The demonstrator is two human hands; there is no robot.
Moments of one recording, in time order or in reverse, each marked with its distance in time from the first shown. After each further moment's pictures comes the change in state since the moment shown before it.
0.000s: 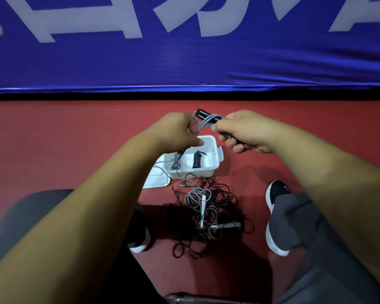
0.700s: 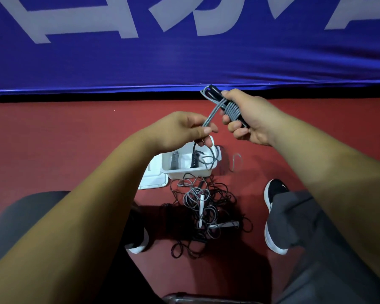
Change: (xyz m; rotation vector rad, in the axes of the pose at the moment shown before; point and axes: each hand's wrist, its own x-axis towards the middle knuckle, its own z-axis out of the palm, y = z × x) left_hand 0.001 0.001 0.007 -0.508 -0.223 0.217; right_hand -0.002 -0.016 -0.017 0.419 0.147 0.042
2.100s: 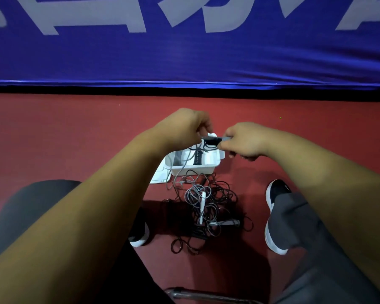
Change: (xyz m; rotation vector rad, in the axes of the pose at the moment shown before) left_hand 0.006 -0.004 0.004 0.629 0.157 -0.015; right_hand 0.004 0.038 0.002 -1.195 -0.108 -0.103
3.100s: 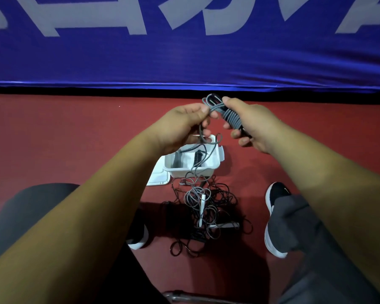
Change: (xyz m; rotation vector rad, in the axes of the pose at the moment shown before) left_hand 0.006 -0.007 0.010 -1.201 -0.029 -0.106; right_hand 0.001 -0.014 -0.017 1.035 0.261 0.103
